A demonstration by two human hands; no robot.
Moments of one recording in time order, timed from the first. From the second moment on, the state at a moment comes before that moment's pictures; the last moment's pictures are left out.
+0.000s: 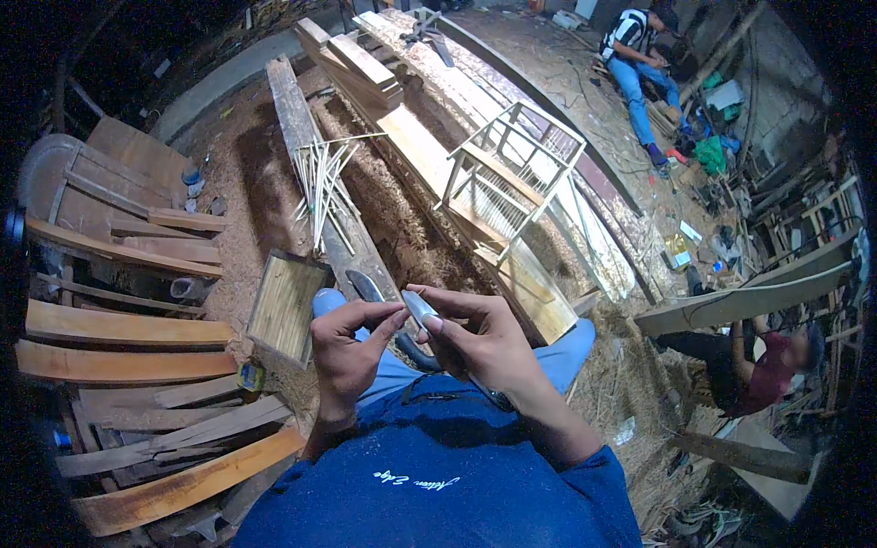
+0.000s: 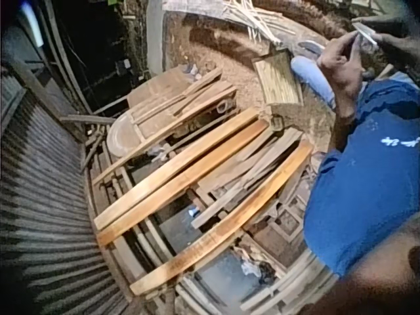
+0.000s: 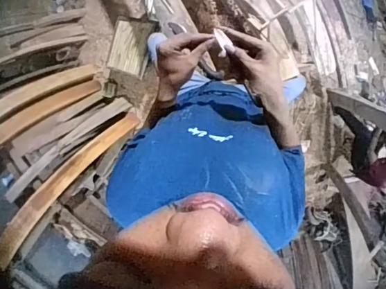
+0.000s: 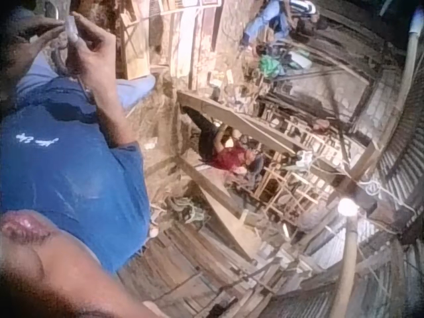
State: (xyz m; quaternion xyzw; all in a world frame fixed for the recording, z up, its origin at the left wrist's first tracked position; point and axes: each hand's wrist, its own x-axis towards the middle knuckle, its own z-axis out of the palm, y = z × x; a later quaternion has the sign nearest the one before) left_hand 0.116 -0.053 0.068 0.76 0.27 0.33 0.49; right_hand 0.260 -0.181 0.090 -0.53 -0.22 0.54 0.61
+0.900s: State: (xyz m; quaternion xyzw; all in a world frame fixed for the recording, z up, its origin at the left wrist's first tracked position) left_hand 0.105 -0.052 0.064 0.73 0.27 0.32 0.54; right_hand 0.281 -0.192 0.085 -0.57 -0.16 0.43 0.69
